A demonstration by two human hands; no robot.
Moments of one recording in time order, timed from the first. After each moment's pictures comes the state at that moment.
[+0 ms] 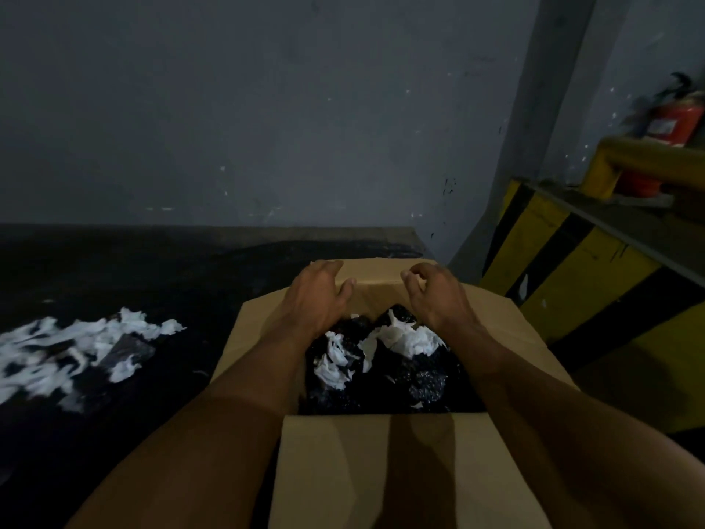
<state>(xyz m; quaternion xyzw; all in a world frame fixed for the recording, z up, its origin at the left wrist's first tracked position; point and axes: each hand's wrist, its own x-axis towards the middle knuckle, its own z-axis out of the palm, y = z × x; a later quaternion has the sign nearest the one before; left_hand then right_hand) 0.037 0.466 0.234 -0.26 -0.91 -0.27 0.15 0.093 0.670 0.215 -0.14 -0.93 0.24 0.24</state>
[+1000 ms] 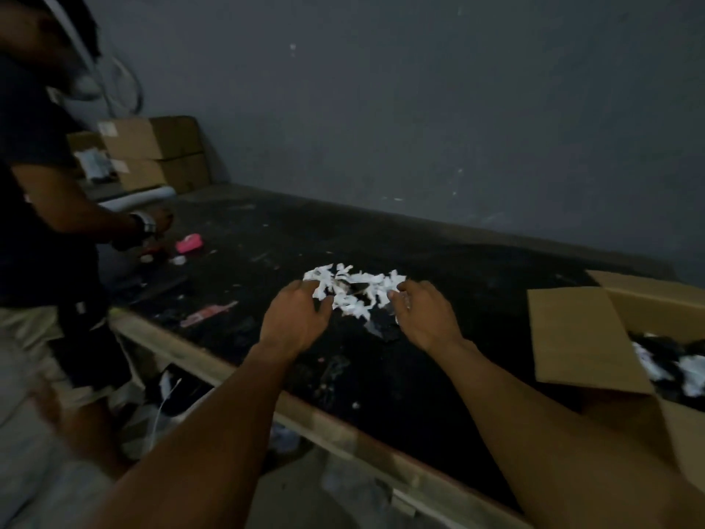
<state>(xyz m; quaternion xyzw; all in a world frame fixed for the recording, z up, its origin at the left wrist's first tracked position) 0.129 -0.091 0.214 0.02 -0.96 -0.23 0.19 0.088 0.126 0.198 0.11 -0.94 0.29 0.15</state>
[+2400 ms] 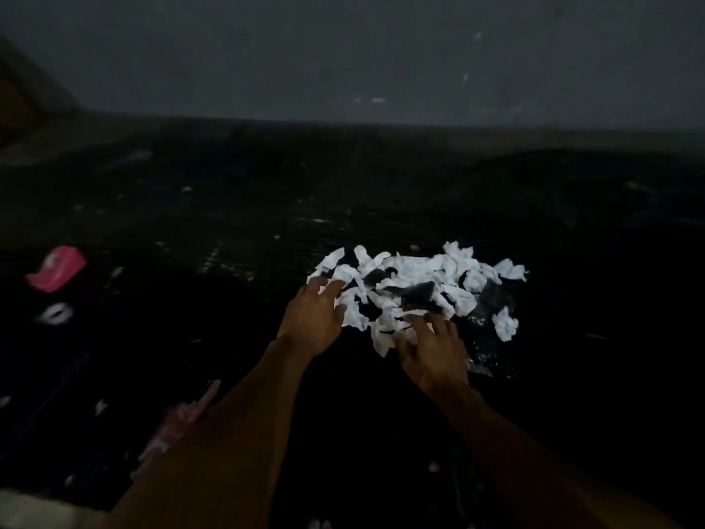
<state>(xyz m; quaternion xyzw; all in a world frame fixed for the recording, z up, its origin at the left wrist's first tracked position) -0.275 -0.260 0.052 -0.19 -0.97 -0.18 0.01 -0.178 -0.068 0.023 -0.13 -0.97 0.20 0.03</state>
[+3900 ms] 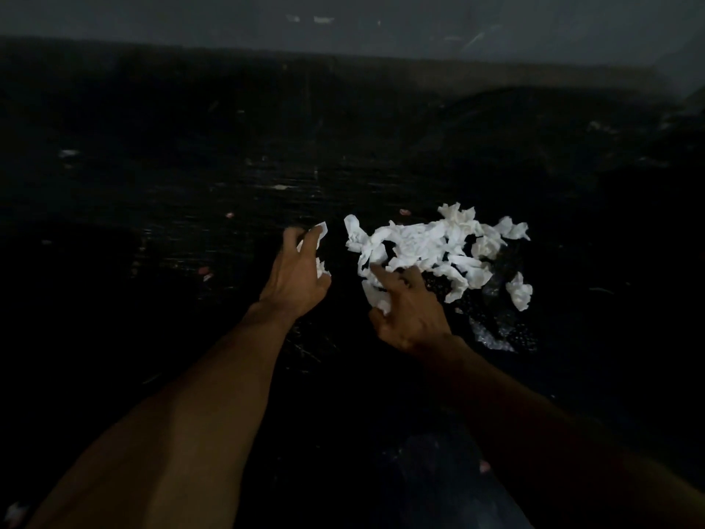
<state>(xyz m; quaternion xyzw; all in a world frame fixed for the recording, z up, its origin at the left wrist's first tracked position) -0.383 -0.271 0.005 -0.25 -0.93 -0.27 -0.01 -0.260 -0.113 0.017 -0.14 -0.97 0.22 -0.04</state>
